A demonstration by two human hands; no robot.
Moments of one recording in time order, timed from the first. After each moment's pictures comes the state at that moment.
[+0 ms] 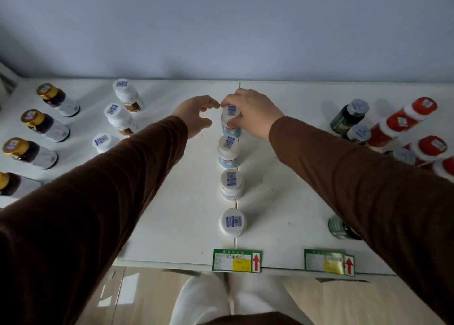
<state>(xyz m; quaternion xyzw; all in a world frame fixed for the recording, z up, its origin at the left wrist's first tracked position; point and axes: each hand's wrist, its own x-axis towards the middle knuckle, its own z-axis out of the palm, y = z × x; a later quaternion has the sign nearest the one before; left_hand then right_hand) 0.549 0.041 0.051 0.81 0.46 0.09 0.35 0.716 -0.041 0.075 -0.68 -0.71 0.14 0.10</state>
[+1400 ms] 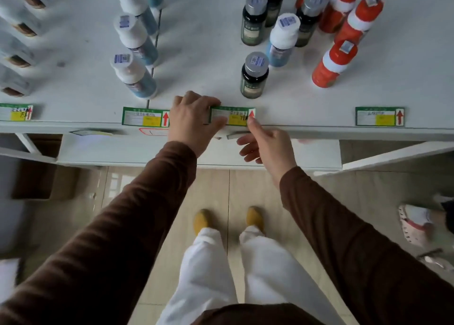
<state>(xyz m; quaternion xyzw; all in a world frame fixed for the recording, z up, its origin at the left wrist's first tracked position) 0.600 -0.327 -0.015 0.83 0.49 0.16 0.21 0.739 -0.437 -0.023 -0.75 -0.21 0.47 0.42</state>
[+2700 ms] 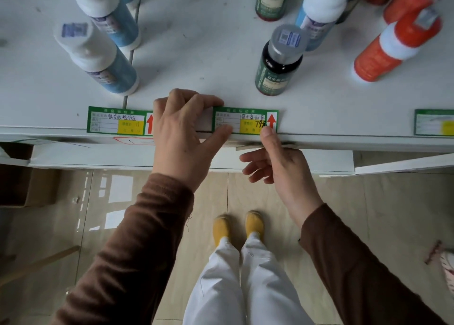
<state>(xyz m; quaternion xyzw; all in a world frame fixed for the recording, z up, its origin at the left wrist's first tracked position) 0.592 -0.328 -0.043 0.81 0.49 0.25 0.23 0.732 -0.435 -0.067 -0.73 -0.22 0.49 0.42</state>
